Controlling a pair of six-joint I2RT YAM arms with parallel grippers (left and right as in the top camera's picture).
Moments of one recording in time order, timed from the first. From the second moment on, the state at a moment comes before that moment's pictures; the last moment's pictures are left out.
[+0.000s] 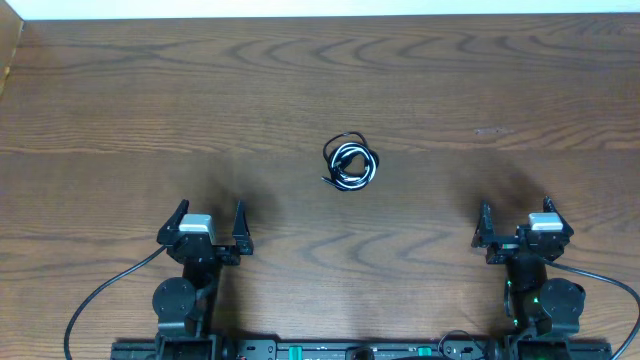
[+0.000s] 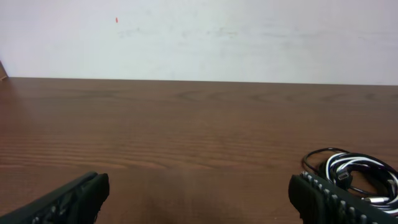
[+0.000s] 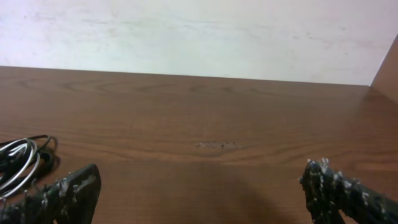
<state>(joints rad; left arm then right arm) 0.01 0.01 0.02 -0.11 0.08 -0.04 -0.02 0.01 0.01 -0.07 -0.02 -0.03</state>
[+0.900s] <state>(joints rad) 0.01 0.01 0.02 -0.10 0.08 -0.04 -0.02 0.02 0.01 0.17 -0.27 0.08</state>
